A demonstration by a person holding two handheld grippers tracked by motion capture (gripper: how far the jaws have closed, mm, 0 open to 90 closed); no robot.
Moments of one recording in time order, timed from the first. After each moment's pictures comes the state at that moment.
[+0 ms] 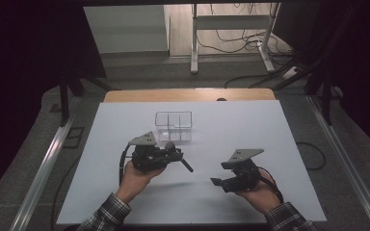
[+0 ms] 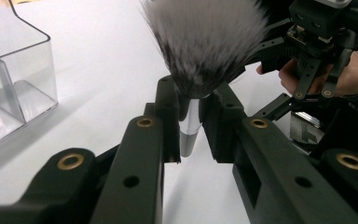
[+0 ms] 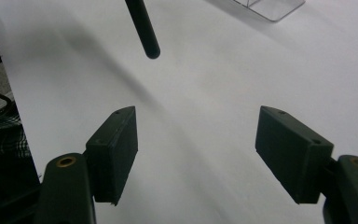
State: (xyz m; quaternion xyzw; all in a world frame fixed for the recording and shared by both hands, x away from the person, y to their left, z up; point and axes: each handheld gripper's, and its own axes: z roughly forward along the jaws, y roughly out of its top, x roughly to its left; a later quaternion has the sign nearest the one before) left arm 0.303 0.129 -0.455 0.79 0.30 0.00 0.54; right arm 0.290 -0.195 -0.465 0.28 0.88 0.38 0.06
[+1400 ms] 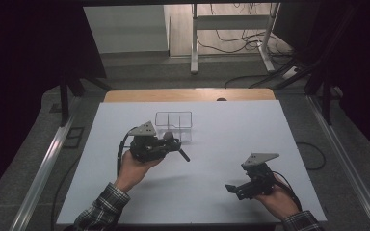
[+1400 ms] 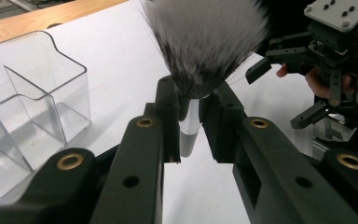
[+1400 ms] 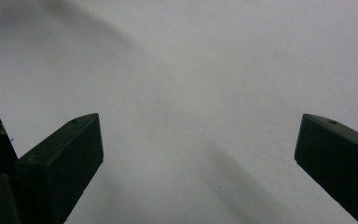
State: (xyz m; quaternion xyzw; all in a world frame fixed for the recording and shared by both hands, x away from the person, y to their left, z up) left arm 0.321 0.132 -0.434 0.80 0.29 0.04 0.53; right arm 0.284 -0.235 -0.473 0.32 0.88 0.35 0.08
